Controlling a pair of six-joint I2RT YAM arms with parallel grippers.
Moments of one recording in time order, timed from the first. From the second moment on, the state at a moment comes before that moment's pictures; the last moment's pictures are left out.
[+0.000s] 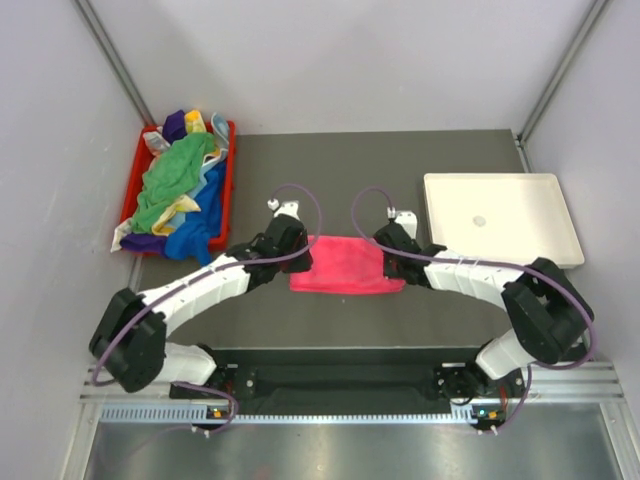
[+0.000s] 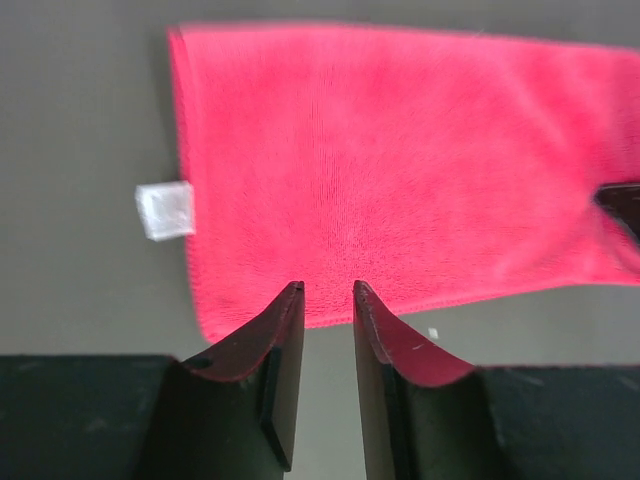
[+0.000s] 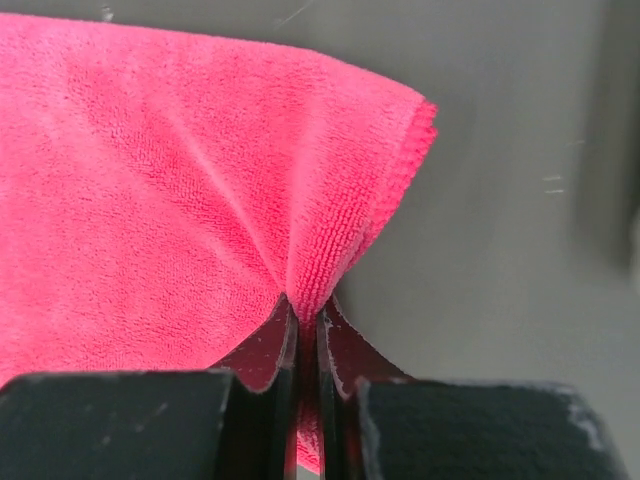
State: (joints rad) left arm -0.68 1.38 0.80 -0.23 -0.15 -0.64; right arm 0.69 1.50 0.74 -0.19 0.34 0.60
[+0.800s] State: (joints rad) left arm -0.69 1.04 0.92 -0.60 -0.10 -0.44; right arm 0.31 1.48 1.04 -0.41 0.73 -0.02
